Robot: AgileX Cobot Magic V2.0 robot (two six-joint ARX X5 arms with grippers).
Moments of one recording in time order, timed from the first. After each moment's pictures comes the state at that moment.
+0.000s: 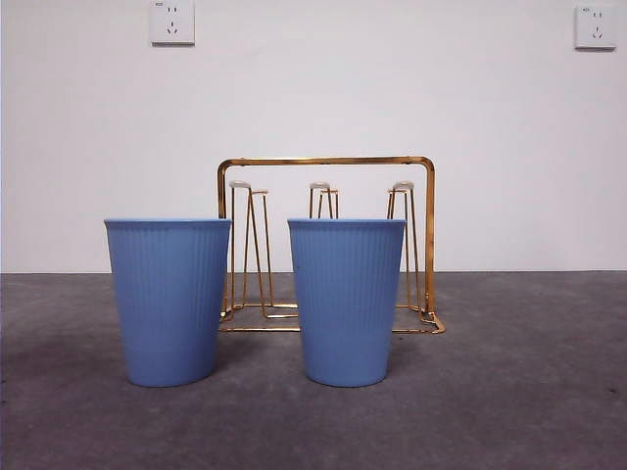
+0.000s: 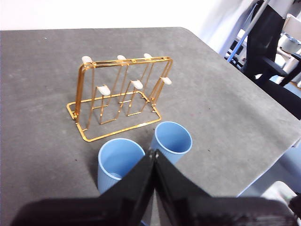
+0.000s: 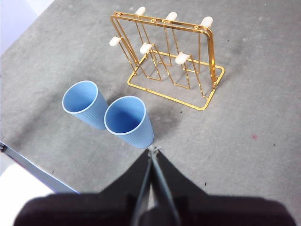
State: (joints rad) left arm -0.06 0.58 1.09 -0.98 0.60 -0.05; right arm 0.03 0.79 1.26 -1.19 -0.55 -0.15
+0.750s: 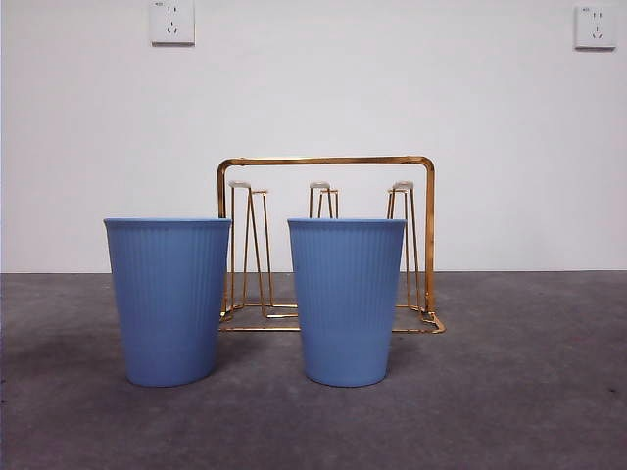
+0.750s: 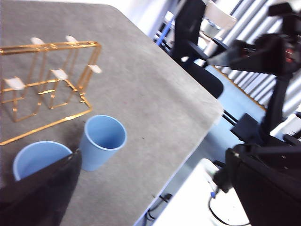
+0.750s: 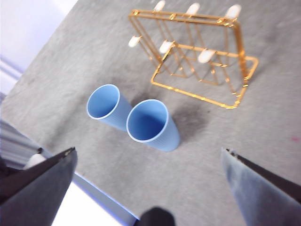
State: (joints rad) left arm -0.12 0.71 1.12 -0.94 0.86 -0.08; right arm 0.08 0.94 1.27 -1.12 -0.65 -0.07
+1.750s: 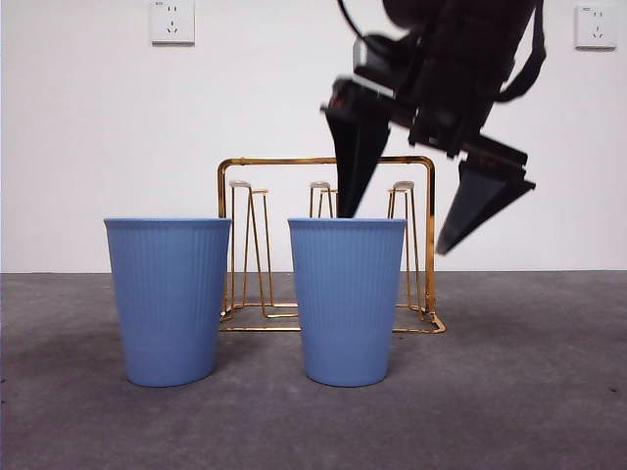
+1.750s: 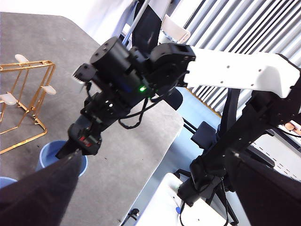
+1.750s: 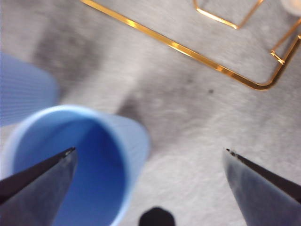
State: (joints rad) left arm -0.17 0.76 1.12 -0.75 0.99 -0.23; right arm 0.59 1.66 1.27 -0.77 -0.13 0.15
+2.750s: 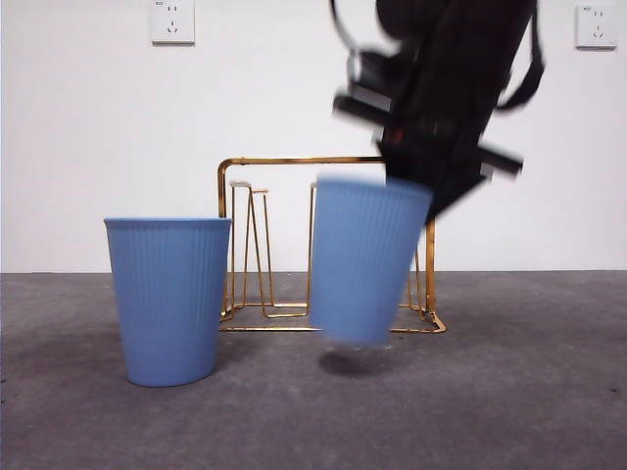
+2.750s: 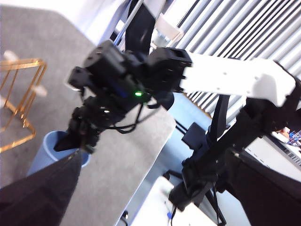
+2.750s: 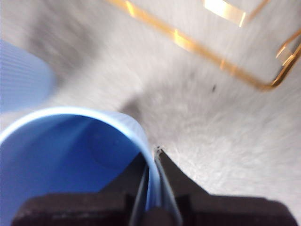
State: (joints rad) left arm -0.21 0.81 1.12 -0.65 0.99 -0.31; right arm 0.59 1.61 1.27 -0.79 -0.15 0.09
